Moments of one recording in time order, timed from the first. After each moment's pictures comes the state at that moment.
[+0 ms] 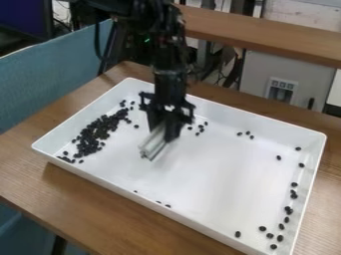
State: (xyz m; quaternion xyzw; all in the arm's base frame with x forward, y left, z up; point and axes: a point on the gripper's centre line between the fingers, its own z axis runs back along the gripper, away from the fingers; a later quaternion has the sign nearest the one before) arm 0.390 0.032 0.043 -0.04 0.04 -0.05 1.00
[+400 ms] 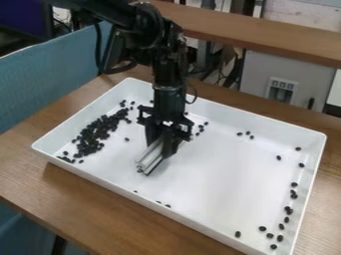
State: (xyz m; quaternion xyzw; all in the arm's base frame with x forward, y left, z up) arm 0.379 0.030 0.023 -0.03 0.06 -0.04 1.00
